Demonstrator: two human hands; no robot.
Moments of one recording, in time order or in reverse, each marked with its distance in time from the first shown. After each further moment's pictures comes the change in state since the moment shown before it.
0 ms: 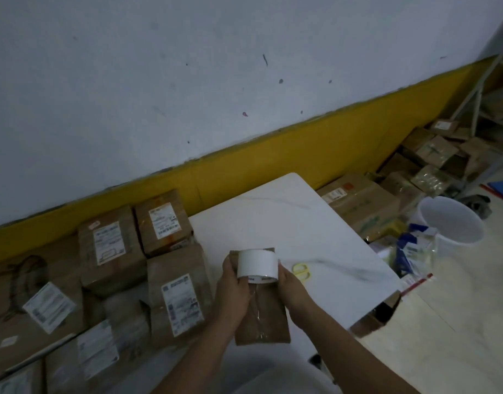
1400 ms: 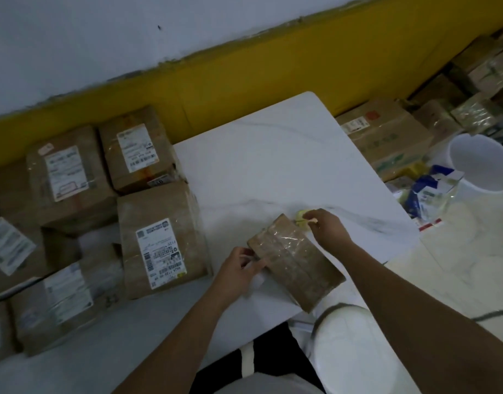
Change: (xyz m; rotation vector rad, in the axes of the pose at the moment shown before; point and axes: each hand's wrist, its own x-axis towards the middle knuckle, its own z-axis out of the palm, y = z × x) left_hand 0.020 -0.115 0.064 -0.128 -0.337 -0.369; right_hand 0.153 0.111 -0.104 -0.875 0.053 -0.182
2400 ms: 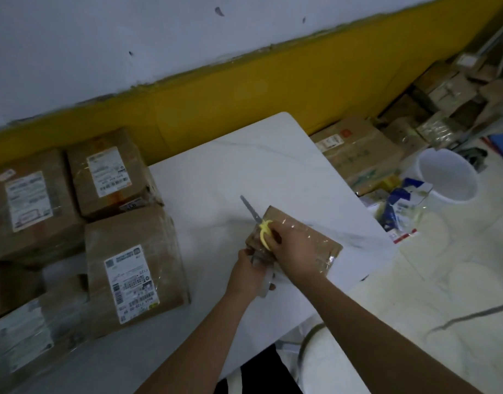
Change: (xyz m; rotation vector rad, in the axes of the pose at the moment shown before) left_hand 0.023 0.064 0.056 -0.223 -0.042 -0.095; right_hand -0.038 -0.079 -0.022 0.039 0.203 -0.120
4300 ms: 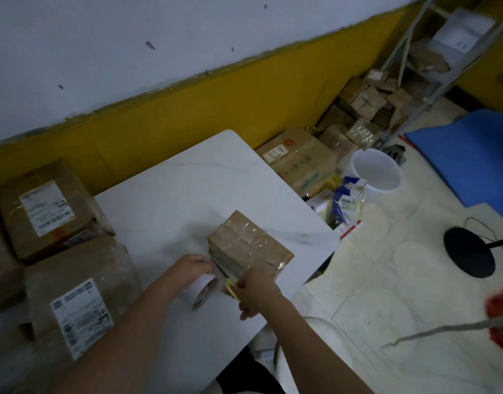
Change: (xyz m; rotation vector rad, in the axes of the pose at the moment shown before) left_hand 0.032 0.038 -0.049 0.621 -0.151 -0.009; right_hand -0.058 -0.010 -0.015 0.245 -0.561 0.613
